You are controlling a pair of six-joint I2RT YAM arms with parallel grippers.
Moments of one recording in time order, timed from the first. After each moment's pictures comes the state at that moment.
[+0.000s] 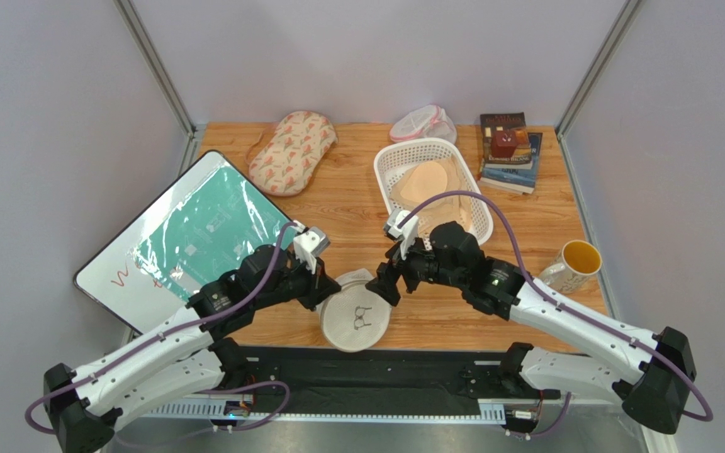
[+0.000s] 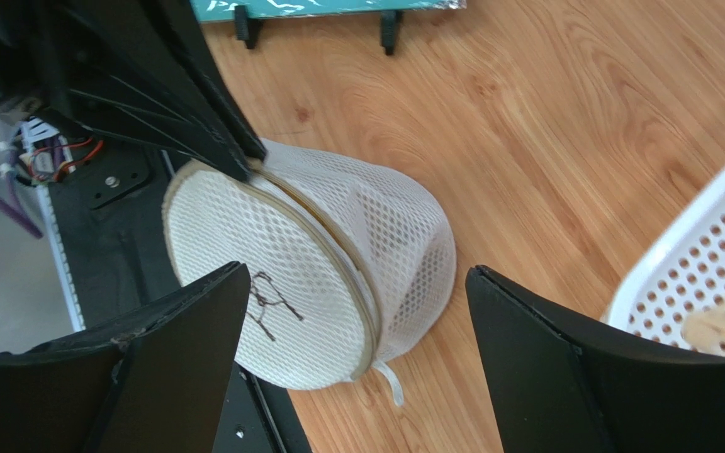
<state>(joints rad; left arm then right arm) -0.86 0.73 0.60 -0.33 0.13 -0.30 0.92 1.01 0.78 -0.20 -0.19 0.07</state>
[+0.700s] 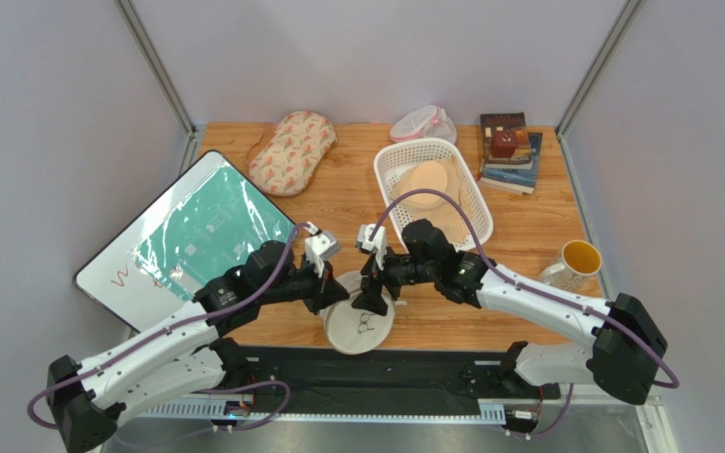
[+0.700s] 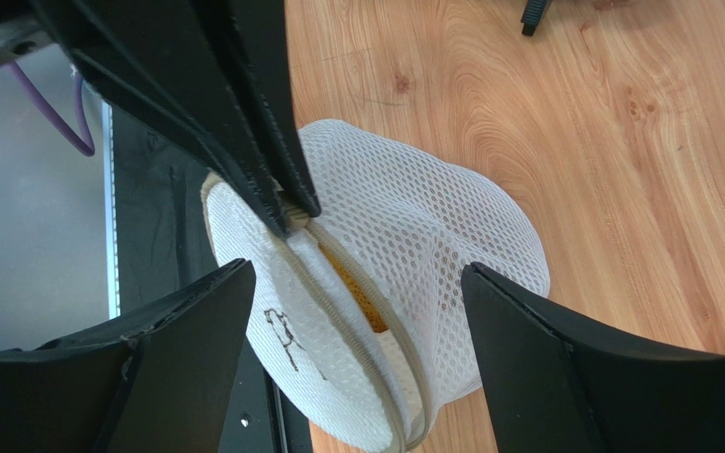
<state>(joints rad) -0.86 0.79 0.62 -0.31 0.29 -0.25 0.92 1.24 0.81 -0.09 -0.50 -0.06</state>
